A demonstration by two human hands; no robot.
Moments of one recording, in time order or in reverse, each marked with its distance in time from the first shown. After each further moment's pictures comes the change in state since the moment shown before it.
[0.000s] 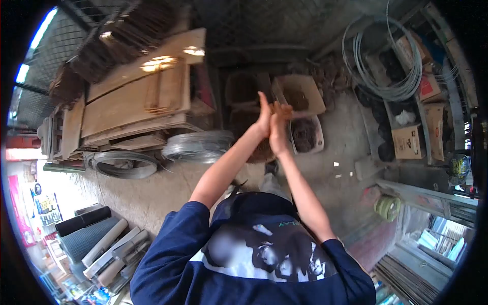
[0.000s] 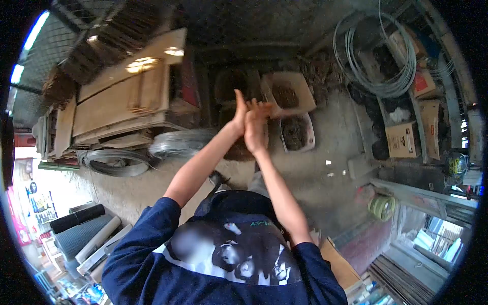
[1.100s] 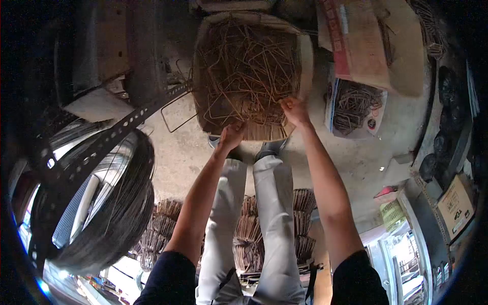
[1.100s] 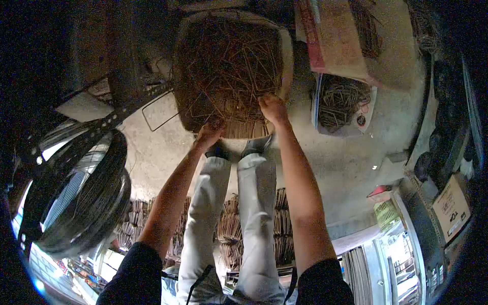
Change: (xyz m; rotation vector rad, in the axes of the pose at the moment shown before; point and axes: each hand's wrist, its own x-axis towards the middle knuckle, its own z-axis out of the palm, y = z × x) left_hand 0.094 -0.423 -0.489 1.006 0.712 -0.260; right_hand -0.037 0.644 0.177 -0.386 -0.781 0.667
